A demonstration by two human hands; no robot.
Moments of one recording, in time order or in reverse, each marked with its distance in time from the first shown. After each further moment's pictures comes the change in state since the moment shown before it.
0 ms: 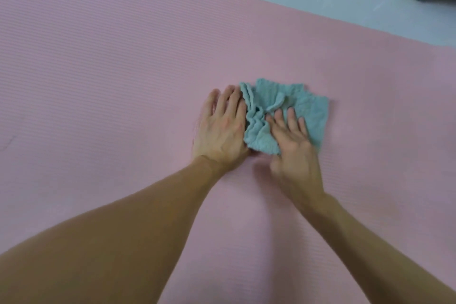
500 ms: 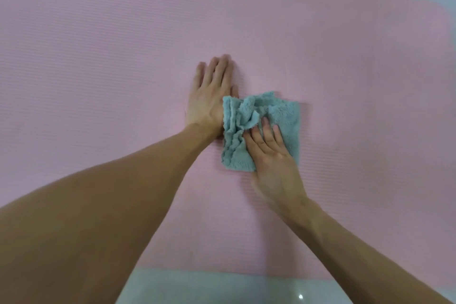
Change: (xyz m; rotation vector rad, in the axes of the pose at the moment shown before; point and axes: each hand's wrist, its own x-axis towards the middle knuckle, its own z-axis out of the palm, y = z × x) left_hand -0.003 0.002 -0.002 0.014 -0.094 -0.019; right_hand -0.088 -0.018 0.018 -0.066 -0.068 -0.114
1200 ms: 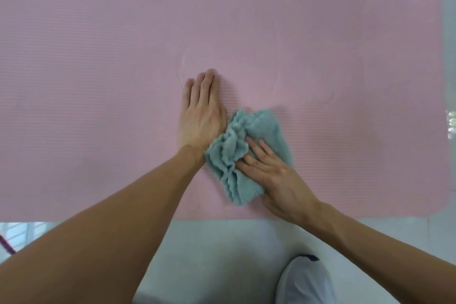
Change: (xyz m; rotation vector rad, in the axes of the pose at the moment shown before) left_hand -0.105 0.014 0.010 -0.088 0.036 -0.013; right_hand -0.100 -0.011 -0.014 0.296 -0.204 -0.287
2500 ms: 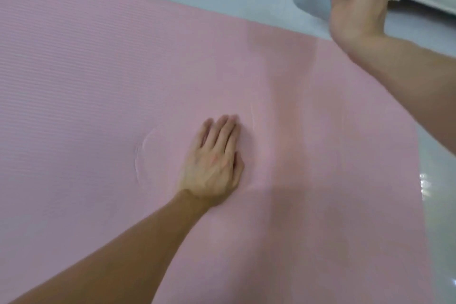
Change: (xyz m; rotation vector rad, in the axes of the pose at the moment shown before) left_hand 0.113 0.056 0.013 -0.021 0.157 0.170; right_hand 0.253 0.217 -0.295 -0.143 0.798 0.565
